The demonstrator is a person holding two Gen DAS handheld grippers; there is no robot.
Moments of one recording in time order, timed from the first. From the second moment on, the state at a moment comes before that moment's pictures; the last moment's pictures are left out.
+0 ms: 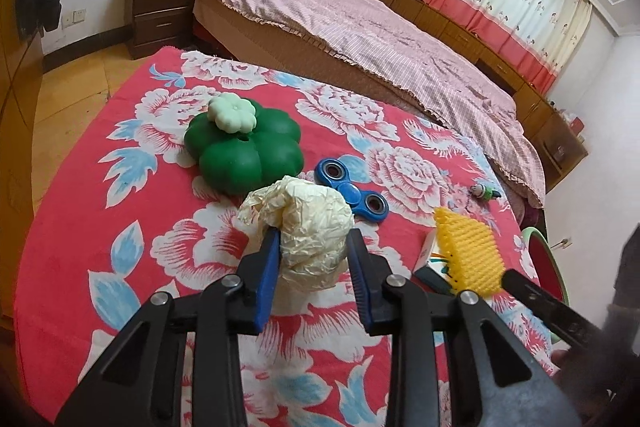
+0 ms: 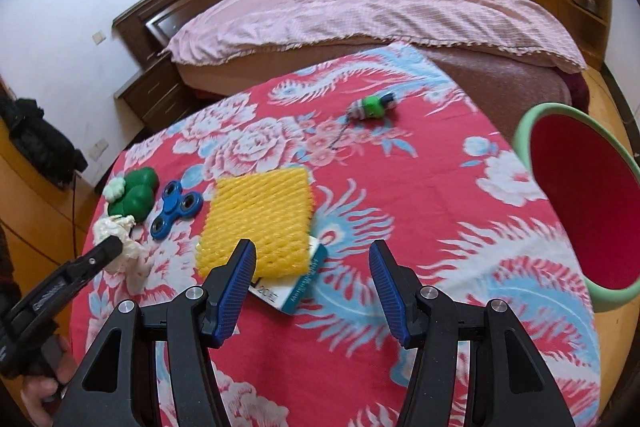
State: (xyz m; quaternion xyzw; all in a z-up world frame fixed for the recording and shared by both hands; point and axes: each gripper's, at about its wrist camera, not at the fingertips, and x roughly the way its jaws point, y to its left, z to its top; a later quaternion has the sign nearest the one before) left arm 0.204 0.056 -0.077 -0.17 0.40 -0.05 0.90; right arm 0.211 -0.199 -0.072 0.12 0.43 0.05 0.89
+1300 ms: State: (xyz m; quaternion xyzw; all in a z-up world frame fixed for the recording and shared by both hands) left arm 0.189 0.040 -0.076 -0.17 0.41 -0.08 0.89; right arm 0.200 -0.203 -0.069 0.14 0.39 0.08 0.91
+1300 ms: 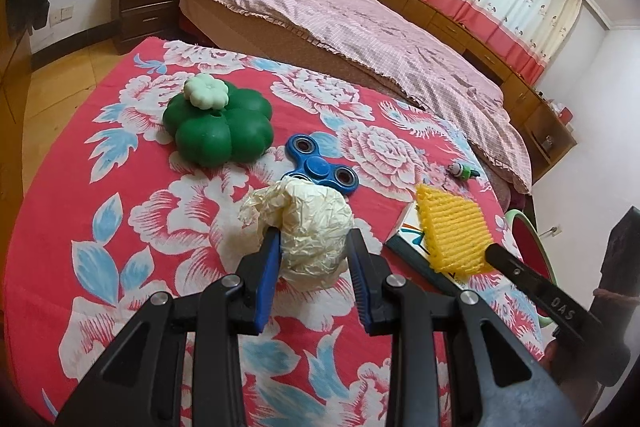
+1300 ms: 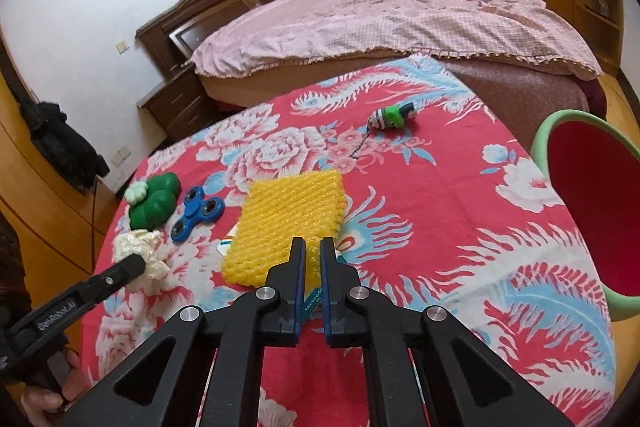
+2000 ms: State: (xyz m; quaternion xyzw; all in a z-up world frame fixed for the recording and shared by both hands) left arm 0.173 0.011 -0.054 -0.16 0.40 -0.11 0.89; right arm 0.154 -0.255 -0.035 0.20 0.34 0.06 0.92
